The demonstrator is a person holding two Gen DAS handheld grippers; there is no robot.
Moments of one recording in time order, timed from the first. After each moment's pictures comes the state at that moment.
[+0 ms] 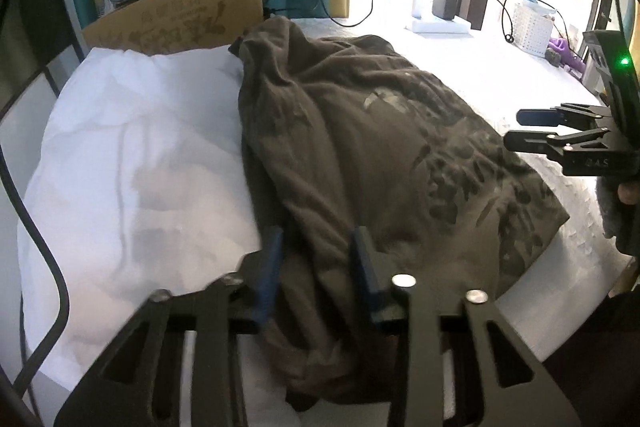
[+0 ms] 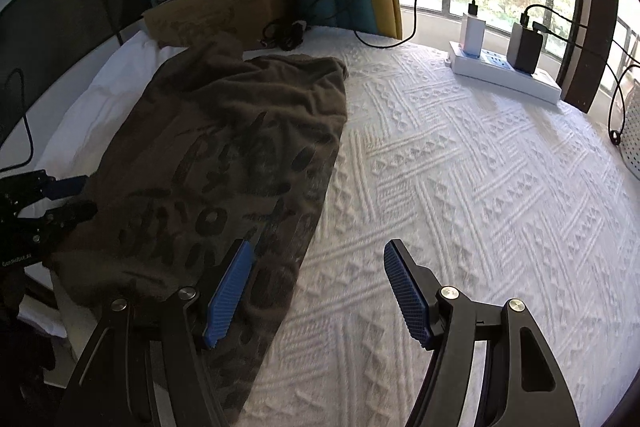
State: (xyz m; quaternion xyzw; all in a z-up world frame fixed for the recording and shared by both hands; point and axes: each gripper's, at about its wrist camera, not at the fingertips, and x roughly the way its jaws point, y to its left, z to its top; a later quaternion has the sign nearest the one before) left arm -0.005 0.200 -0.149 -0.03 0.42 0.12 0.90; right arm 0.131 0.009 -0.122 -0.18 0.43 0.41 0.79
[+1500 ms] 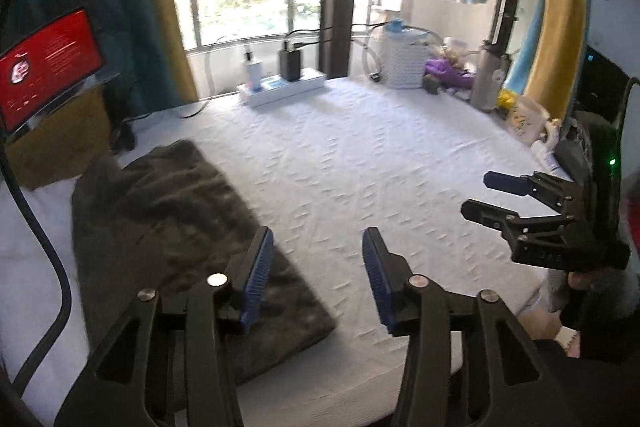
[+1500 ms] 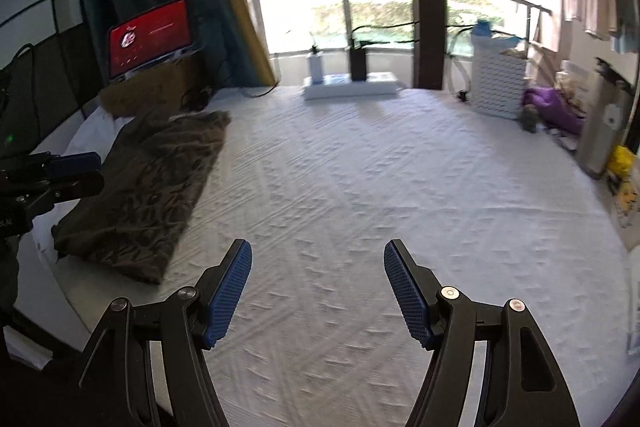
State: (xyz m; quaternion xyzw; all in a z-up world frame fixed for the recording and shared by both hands) left arm 0.055 0.027 -0.066 -0.01 0.36 -0.03 0.93; right arm 0.092 -0.187 -0.057 -0.09 0.36 0.29 0.88
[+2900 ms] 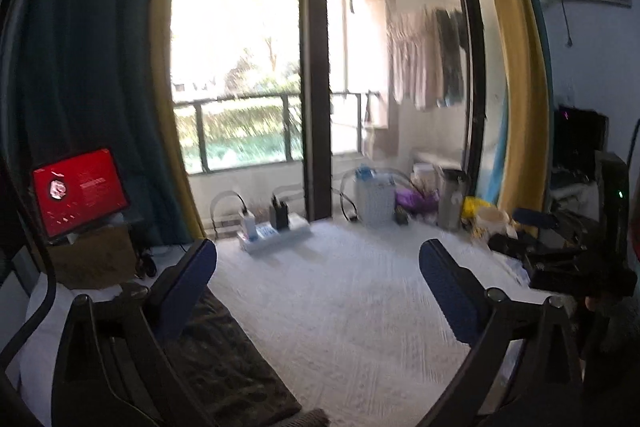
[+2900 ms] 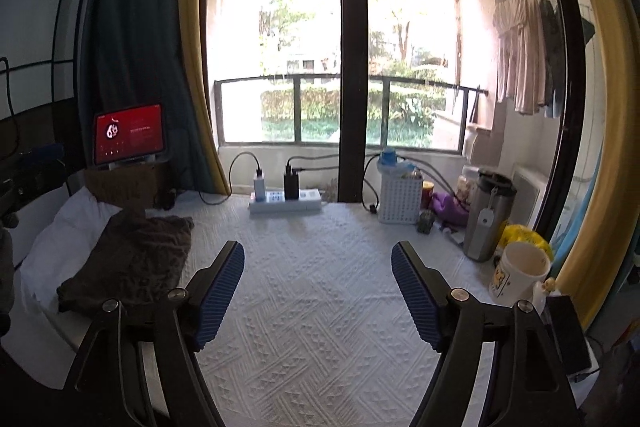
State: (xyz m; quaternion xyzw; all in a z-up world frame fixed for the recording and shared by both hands) left arm -0.014 -0.013 0.044 0.02 0.13 -0.02 0.99; right arm 0.027 -0.257 0.080 -0.09 0.19 0.22 0.95
